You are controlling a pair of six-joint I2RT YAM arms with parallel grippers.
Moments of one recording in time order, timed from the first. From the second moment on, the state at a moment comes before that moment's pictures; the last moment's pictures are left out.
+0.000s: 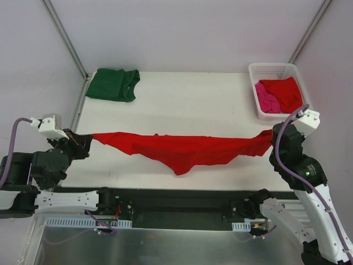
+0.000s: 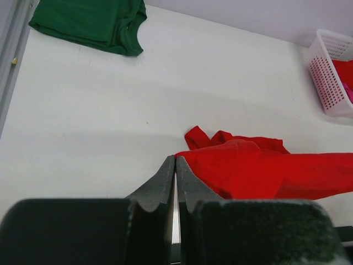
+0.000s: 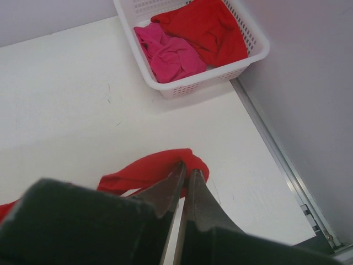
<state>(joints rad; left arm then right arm) -1.40 0.52 1.37 -1.48 -1.16 -0.88 0.43 0.67 1.06 -0.90 0.94 0.46</state>
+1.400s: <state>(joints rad) -1.45 1.10 0.95 -0.93 -0.61 -0.72 0.43 0.70 0.94 -0.88 0.74 0.53</state>
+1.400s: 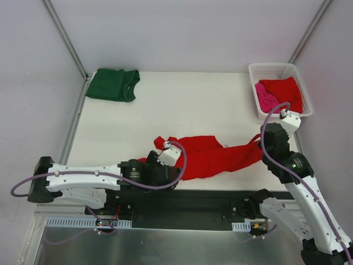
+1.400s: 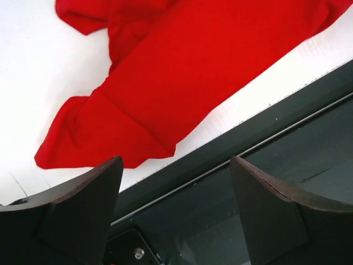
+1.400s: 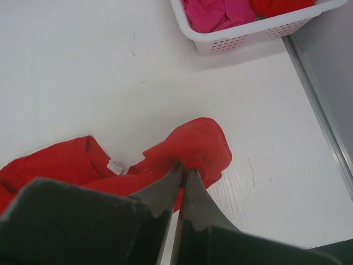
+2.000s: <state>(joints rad) -1.73 1.26 0.98 -0.79 -0.63 -0.67 0.43 0.74 0.90 -0.85 0.66 0.54</state>
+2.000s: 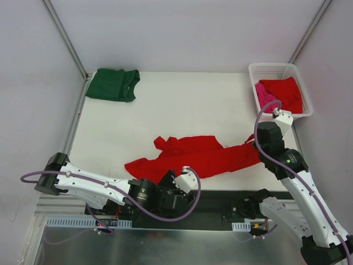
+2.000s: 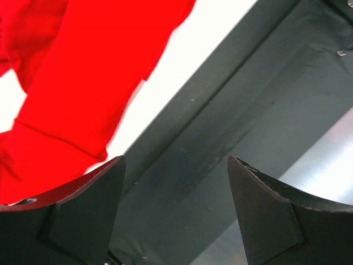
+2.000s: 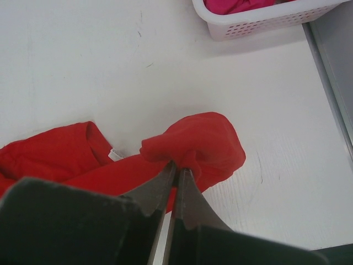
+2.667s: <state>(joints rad) -1.64 1.49 0.95 -0.65 -0.57 -0.55 0.43 0.81 0.90 -0.81 0.62 0.54</state>
